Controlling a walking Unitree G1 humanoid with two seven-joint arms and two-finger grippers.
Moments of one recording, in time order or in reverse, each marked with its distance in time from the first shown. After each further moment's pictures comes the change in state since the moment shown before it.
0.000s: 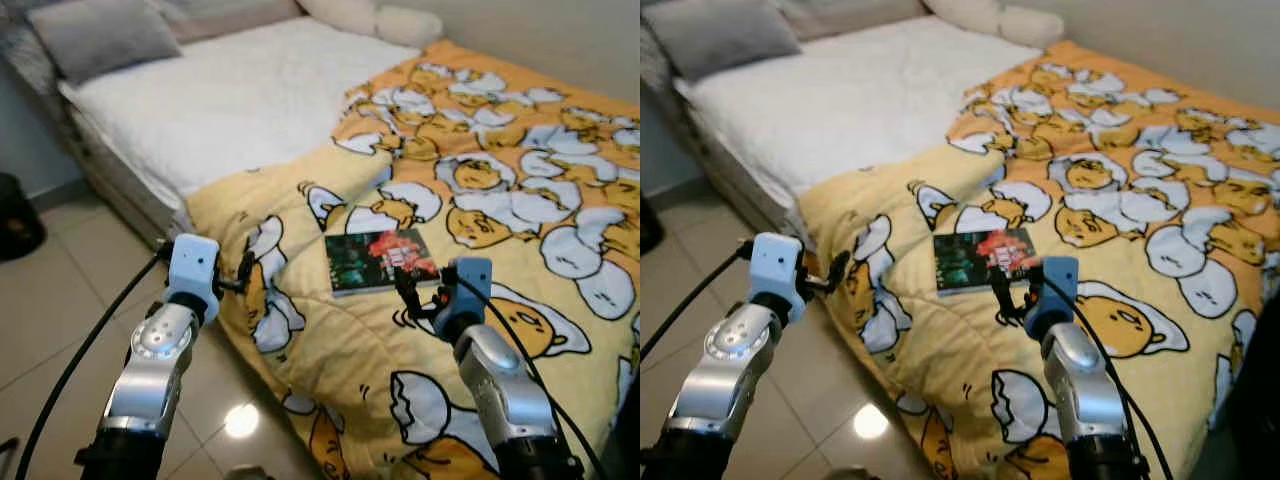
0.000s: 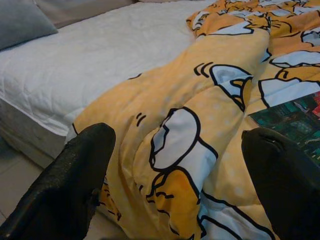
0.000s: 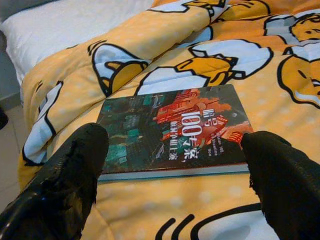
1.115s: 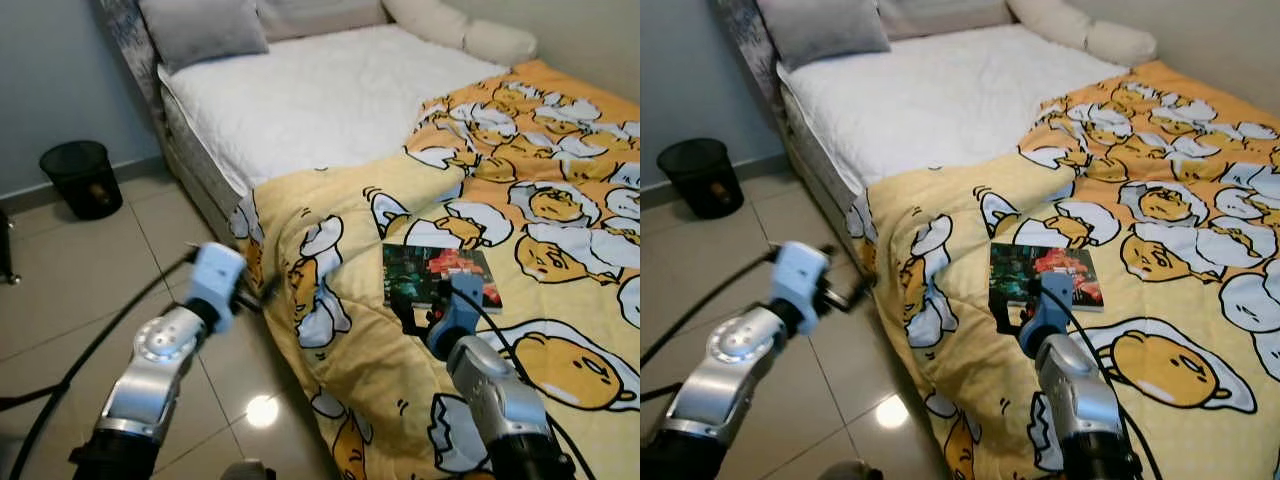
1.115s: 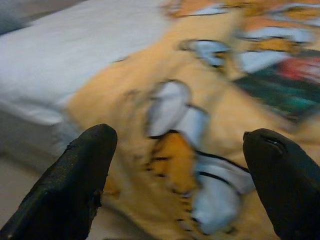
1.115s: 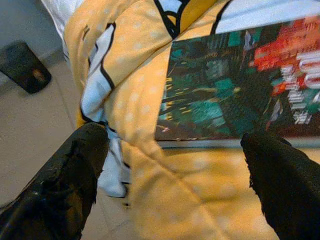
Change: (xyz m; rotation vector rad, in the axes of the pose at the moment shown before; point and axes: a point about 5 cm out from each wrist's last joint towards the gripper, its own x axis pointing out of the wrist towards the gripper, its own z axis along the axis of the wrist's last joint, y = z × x) left arm -0.005 -0.024 -0.003 0.090 0.027 -0.366; right arm 0.006 -0.001 -0.029 0.253 0.193 -0.053
